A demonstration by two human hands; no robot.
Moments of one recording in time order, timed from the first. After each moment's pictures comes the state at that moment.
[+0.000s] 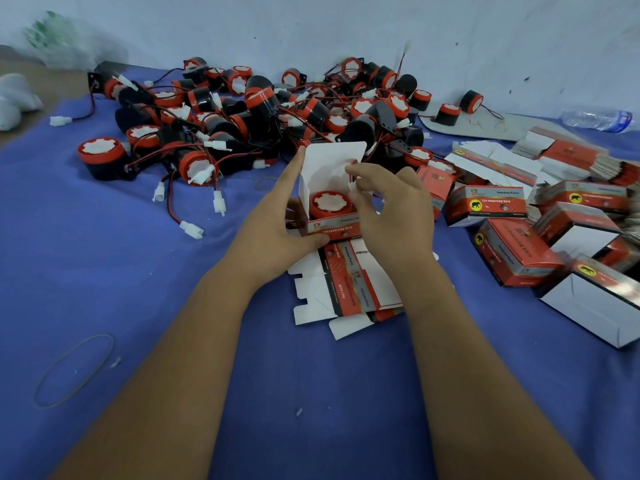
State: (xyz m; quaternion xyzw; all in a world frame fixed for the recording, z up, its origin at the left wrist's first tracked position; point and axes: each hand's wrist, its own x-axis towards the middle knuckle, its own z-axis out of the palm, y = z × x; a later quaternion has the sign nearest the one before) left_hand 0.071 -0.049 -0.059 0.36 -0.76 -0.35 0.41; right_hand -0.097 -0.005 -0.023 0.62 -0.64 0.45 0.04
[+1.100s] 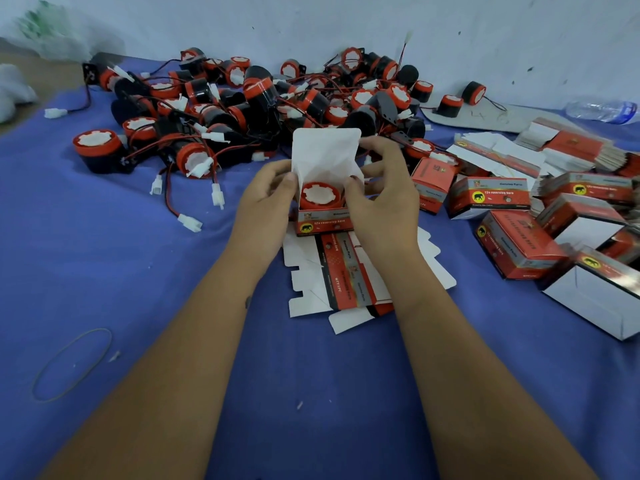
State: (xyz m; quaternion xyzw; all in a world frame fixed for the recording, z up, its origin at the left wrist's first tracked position) left_hand 0.059 -0.046 -0.043 0.44 -0.57 -0.46 0.52; right_hand -0.079 -0.009 -0.024 0.55 -0.62 0.55 -0.07
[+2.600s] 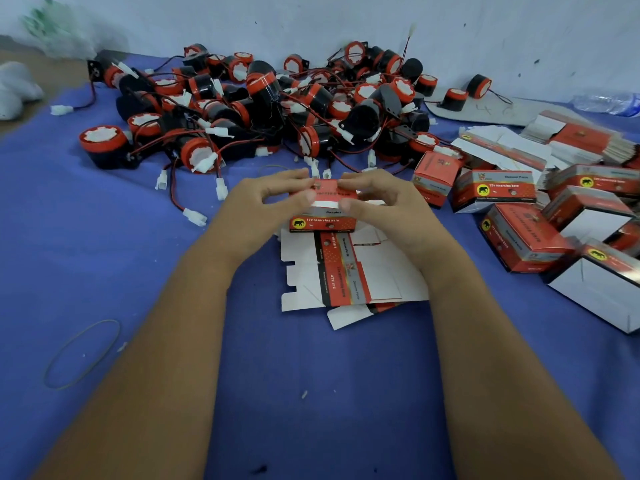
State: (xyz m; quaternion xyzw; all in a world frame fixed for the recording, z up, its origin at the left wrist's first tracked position) left_hand 0.090 -0.047 -0.038 0.40 -0.73 -0.42 0.37; right_hand -0.115 -0.001 -0.026 0.61 -0.55 0.45 -0.34
